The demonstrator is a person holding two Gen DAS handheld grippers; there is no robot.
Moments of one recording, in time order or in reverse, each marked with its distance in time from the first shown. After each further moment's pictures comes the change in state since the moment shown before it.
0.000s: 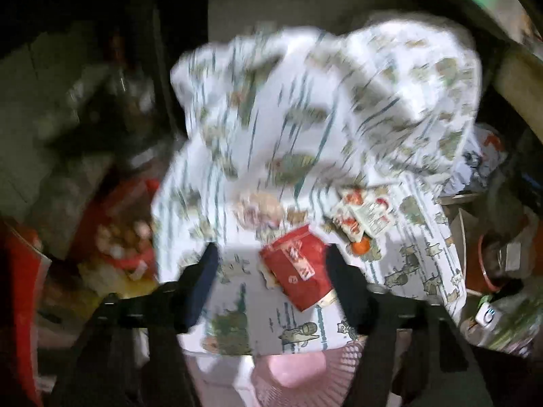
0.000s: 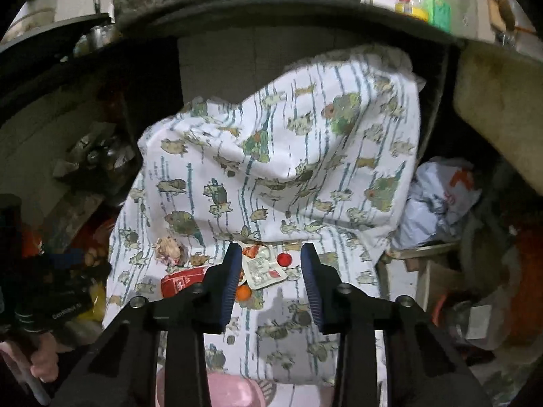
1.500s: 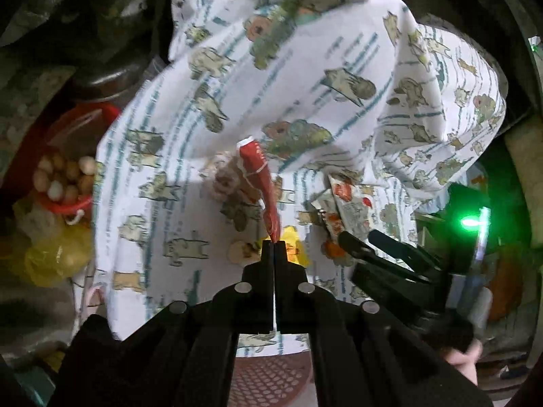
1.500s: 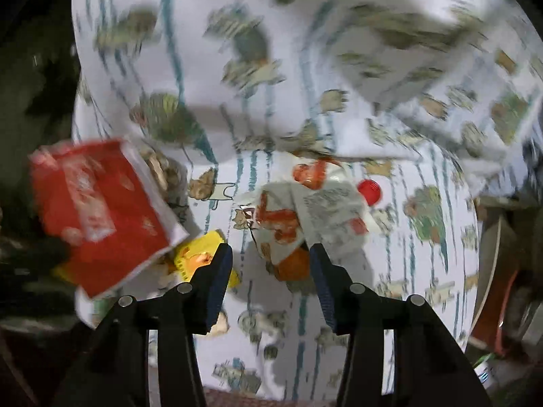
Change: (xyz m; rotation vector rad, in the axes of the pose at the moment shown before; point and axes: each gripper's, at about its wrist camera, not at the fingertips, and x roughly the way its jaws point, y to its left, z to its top) left arm 0.060 0.035 0.020 -0.229 0.182 -0.214; right arm 0.211 0.068 -0.042 -0.083 0.457 0.059
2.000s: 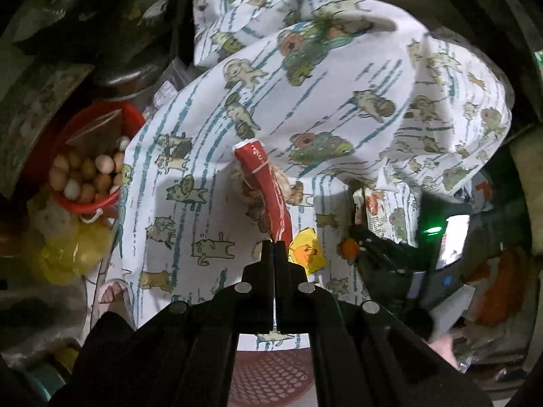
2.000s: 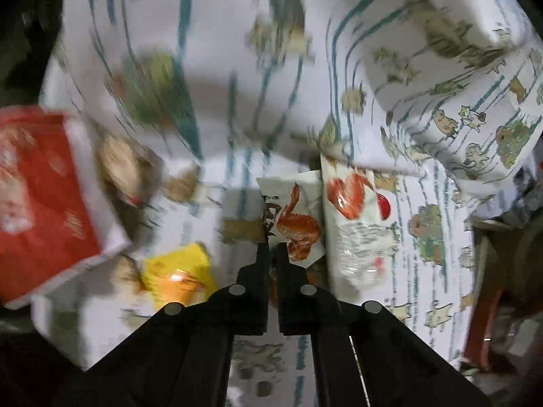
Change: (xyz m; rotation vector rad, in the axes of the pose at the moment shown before) left arm -0.020 0.018 0.004 -0.012 -0.004 0.012; right arm 0.022 0.017 -0.001 -0.023 -0.059 -0.063
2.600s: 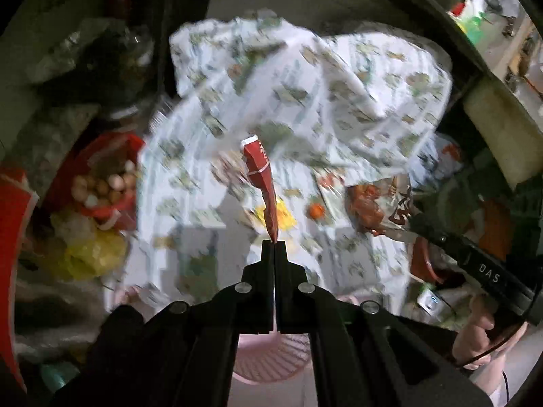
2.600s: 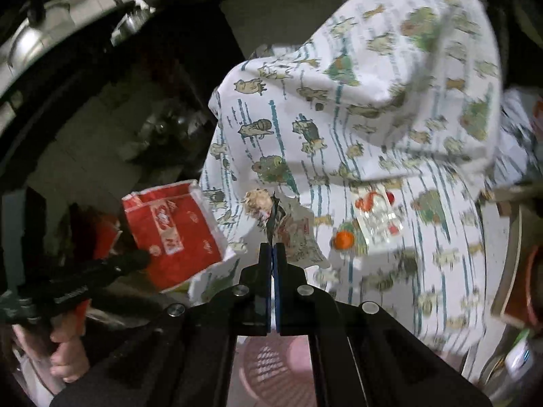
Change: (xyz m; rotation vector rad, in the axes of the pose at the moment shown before) left arm -0.092 -0.032 -0.090 0.145 -0.087 -0.031; right arm -0.207 -0.055 -0.082 0.166 -0.231 0.422
